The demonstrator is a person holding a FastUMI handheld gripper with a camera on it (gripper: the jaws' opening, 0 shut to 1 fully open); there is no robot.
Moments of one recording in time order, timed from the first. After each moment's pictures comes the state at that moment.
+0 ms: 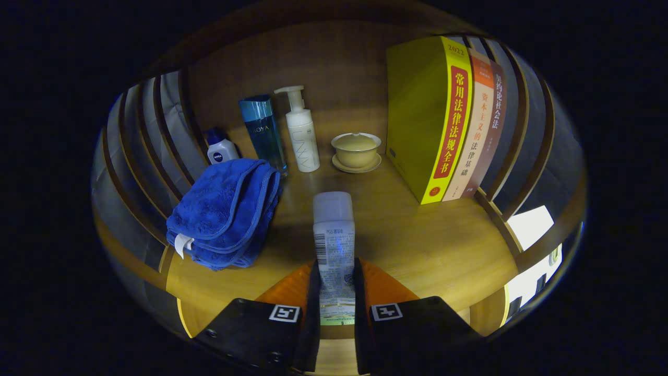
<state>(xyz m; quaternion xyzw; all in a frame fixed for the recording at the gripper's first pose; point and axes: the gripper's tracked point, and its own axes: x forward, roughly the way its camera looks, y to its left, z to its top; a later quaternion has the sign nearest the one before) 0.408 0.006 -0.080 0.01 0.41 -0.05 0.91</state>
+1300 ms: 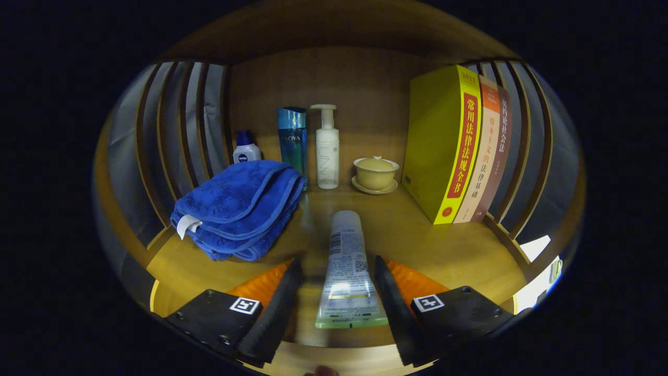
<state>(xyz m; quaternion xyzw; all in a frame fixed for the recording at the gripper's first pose) 0.405 0.022 -0.080 -0.06 0.29 0.00 0.95</state>
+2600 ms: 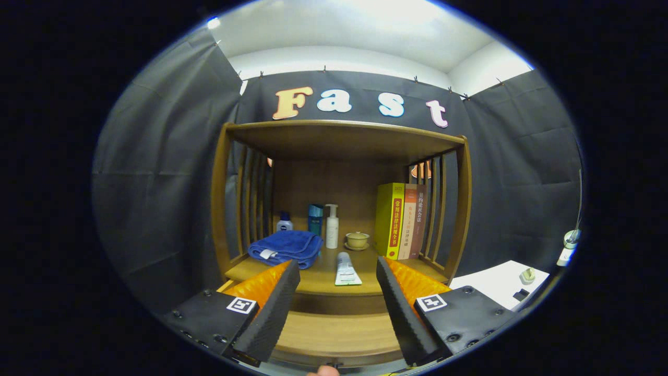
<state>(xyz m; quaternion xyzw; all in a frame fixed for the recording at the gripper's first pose) 0.157 0.075 0.064 -0.07 0.05 -0.01 1.00</state>
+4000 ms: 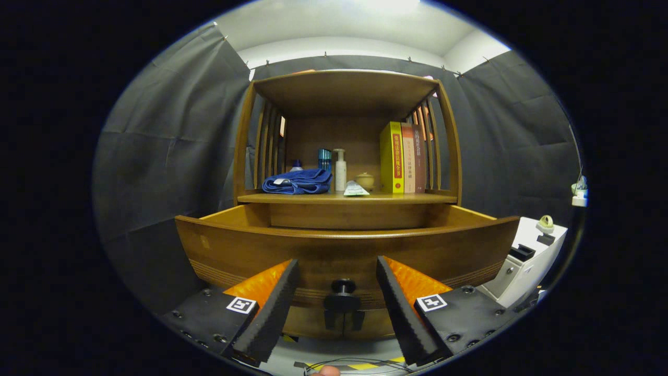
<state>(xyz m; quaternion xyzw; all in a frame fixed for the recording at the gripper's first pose) 0.086 0.046 -0.130 -0.03 0.10 0.01 0.99</state>
